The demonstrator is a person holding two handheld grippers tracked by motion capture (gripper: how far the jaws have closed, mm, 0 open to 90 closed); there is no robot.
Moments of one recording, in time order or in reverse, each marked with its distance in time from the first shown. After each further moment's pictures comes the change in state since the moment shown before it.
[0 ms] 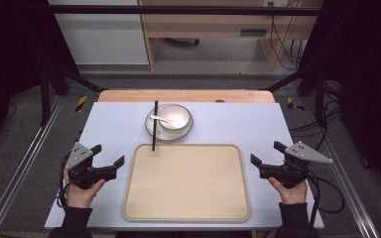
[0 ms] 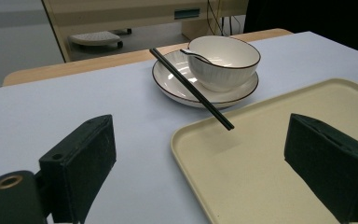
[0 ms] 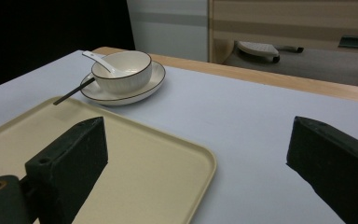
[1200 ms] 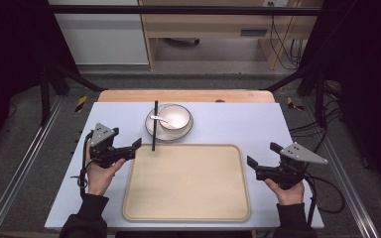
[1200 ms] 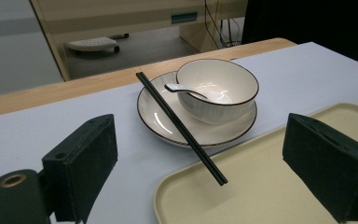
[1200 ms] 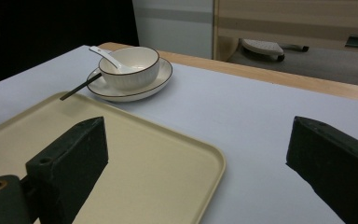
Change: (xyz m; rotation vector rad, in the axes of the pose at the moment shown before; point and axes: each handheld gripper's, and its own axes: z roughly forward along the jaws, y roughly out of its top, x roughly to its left) left arm -0.015 0.039 0.055 0.005 -0.001 0.014; right arm 0.009 0.000 0.003 0.014 0.014 -0.015
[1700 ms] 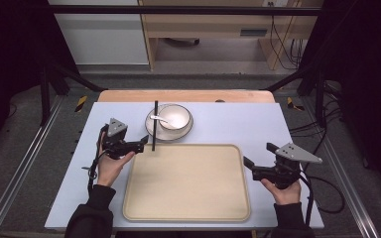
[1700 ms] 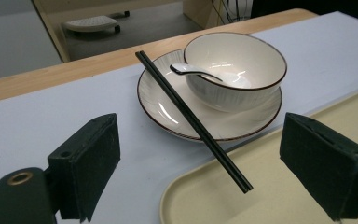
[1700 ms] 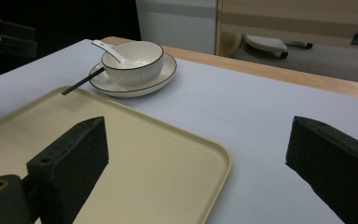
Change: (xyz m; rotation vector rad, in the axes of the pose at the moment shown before) left arm 0.007 -0.006 0.045 0.102 0.014 0.030; right arm 0.005 0.000 0.007 0.020 0.008 -0.013
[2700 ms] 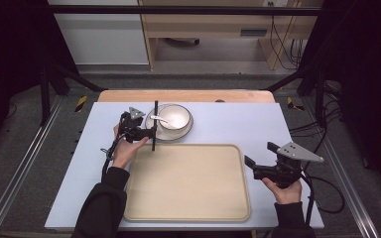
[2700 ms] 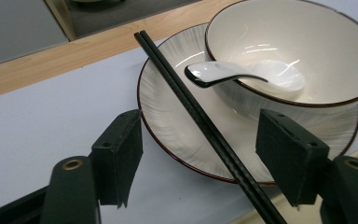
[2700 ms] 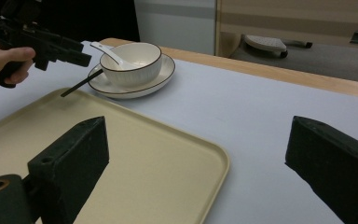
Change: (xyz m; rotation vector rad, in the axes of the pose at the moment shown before) left arm 0.007 0.014 0.080 0.149 0.056 0.039; right arm -0.003 0.001 0.000 -0.004 -0.001 0.009
